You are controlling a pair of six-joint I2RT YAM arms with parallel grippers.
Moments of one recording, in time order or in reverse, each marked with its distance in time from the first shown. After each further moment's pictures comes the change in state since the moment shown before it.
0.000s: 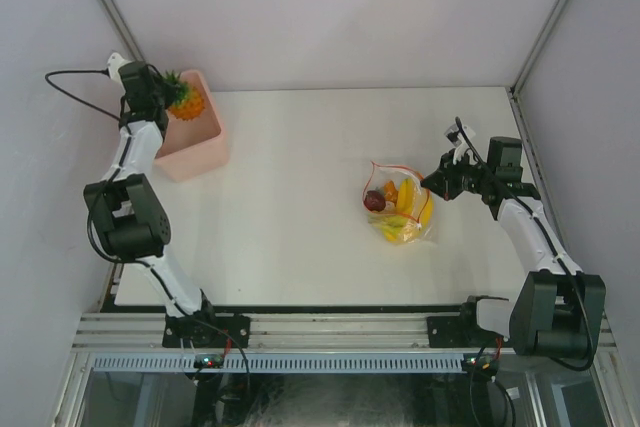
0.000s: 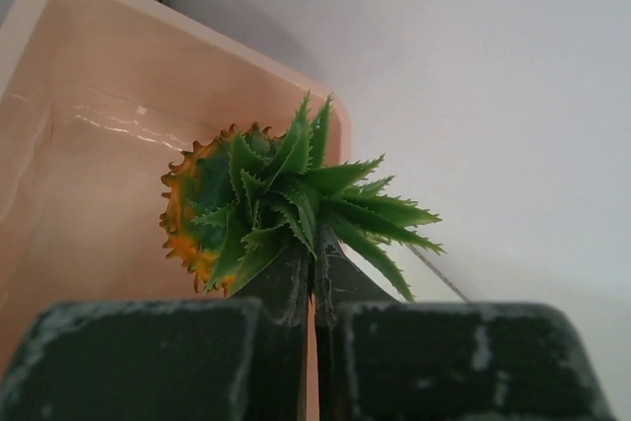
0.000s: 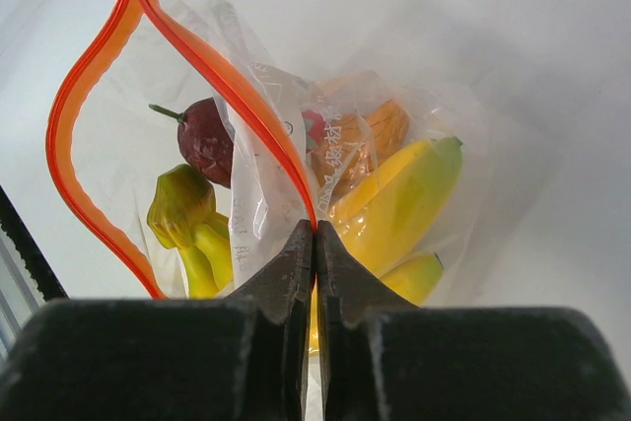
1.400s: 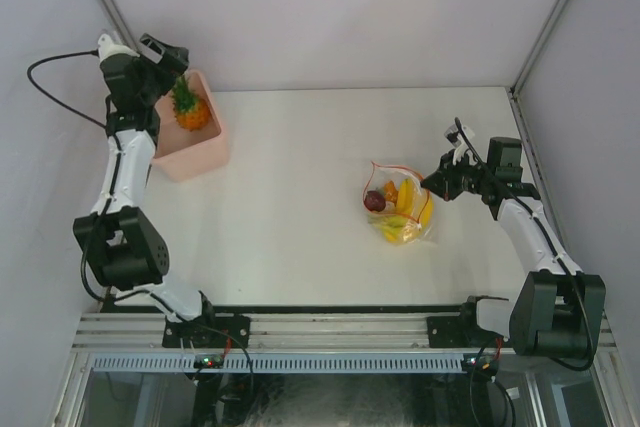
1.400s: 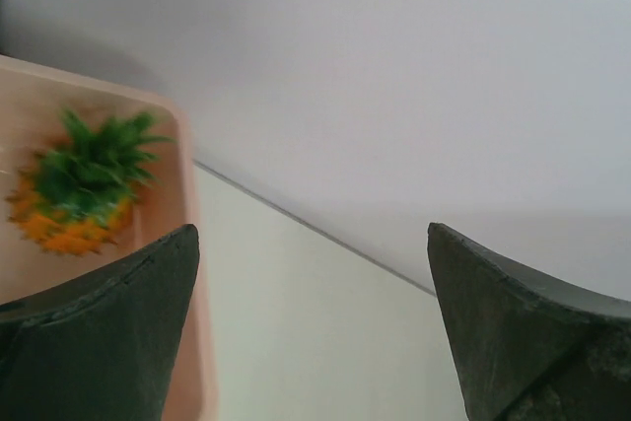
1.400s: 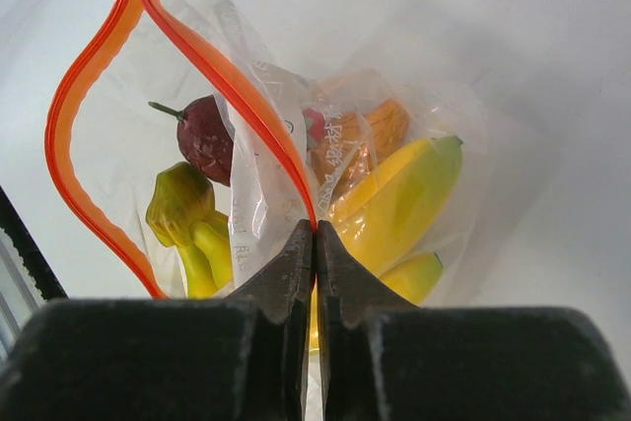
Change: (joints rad) left arm -0.011 -0.169 -0.011 0.008 0.195 0.011; right arm 0.000 0.000 0.000 -0.003 0.001 -0.009
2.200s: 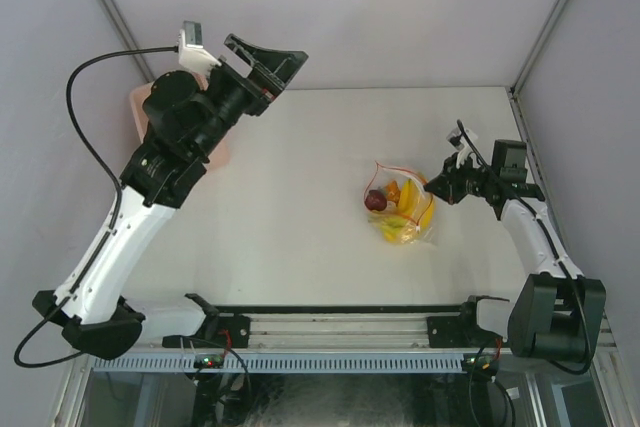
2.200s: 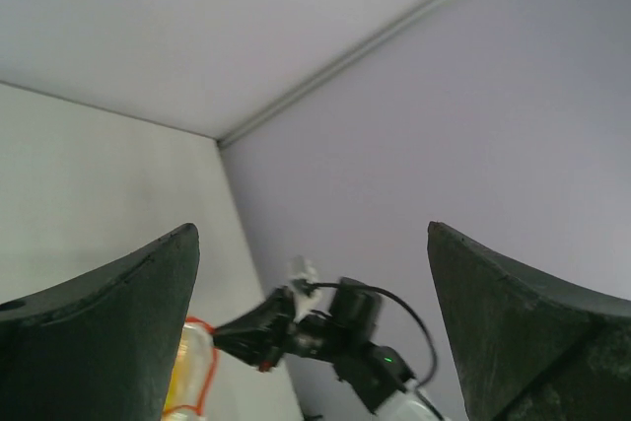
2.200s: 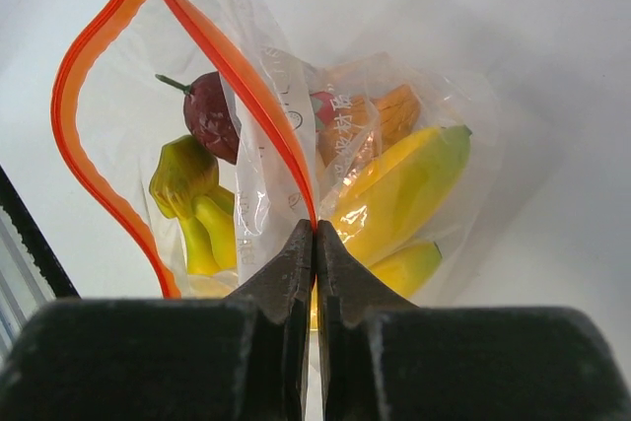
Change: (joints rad) left arm -0.761 -0.415 0.121 -0.356 -0.168 -0.249; right arm -0.026 -0.012 0.005 -0.080 -0.029 -0.075
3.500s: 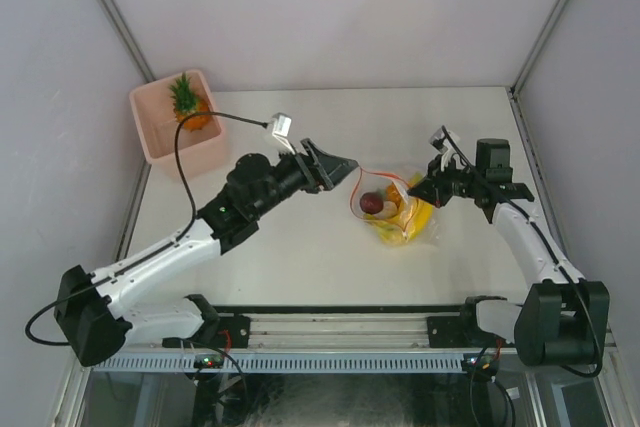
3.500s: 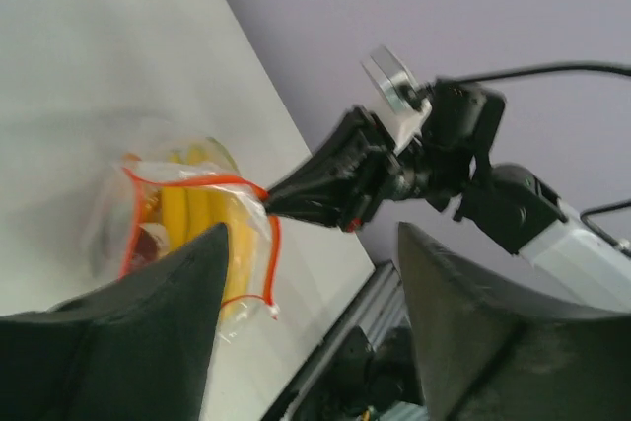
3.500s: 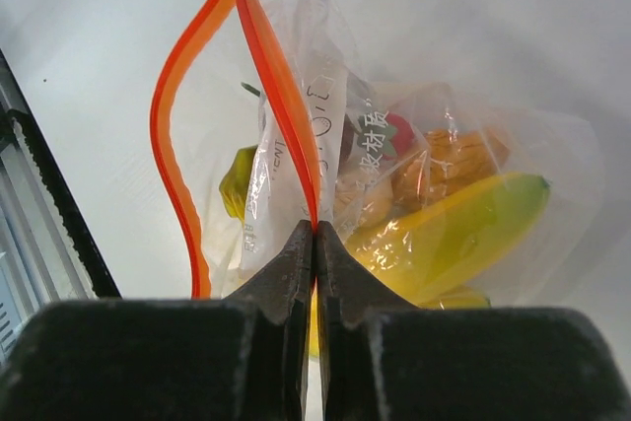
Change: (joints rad) left arm -0.222 -0.090 -0.734 0.549 0.111 0.074; right arm 0.114 -0.023 0.003 -0.005 -0.011 0.019
